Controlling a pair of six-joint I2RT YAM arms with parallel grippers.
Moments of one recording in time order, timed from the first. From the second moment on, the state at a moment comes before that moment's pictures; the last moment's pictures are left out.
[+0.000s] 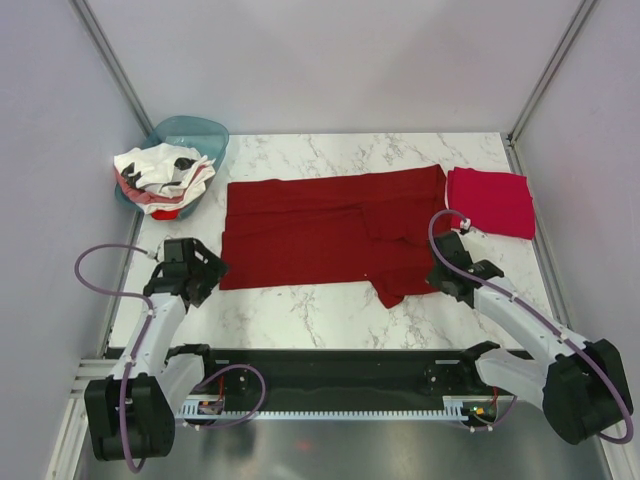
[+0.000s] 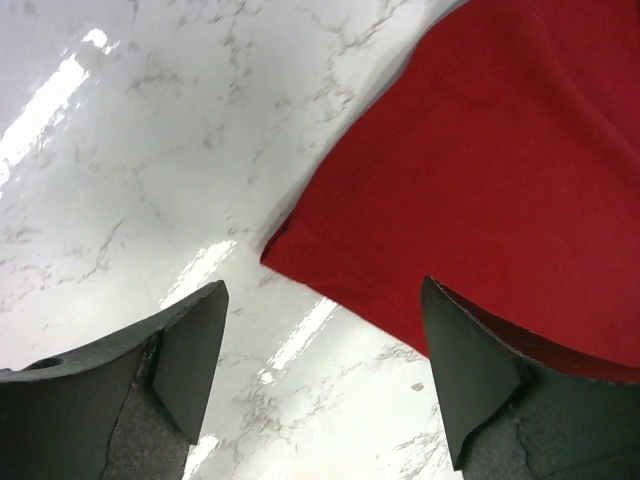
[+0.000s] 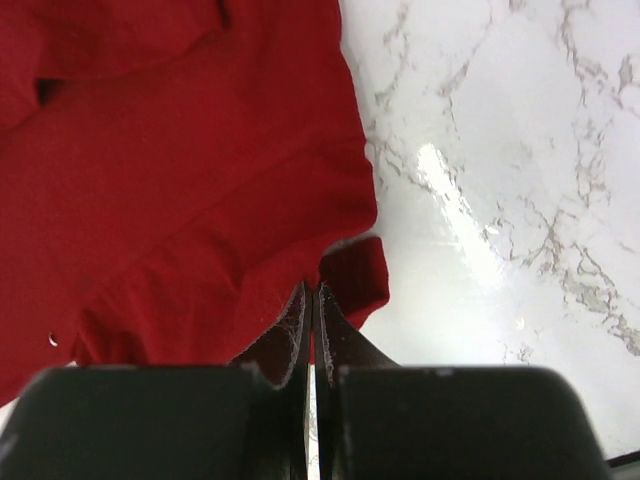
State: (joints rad) left arm 0.07 0.92 0.49 -0.48 -0.05 -0.80; right arm 0.39 1.06 0.59 -0.57 0.39 0.89
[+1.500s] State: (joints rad) left arm 0.07 1.30 0.61 -0.53 -0.07 -0.91; right arm 0.39 0.92 0.51 -0.42 0.47 0.82
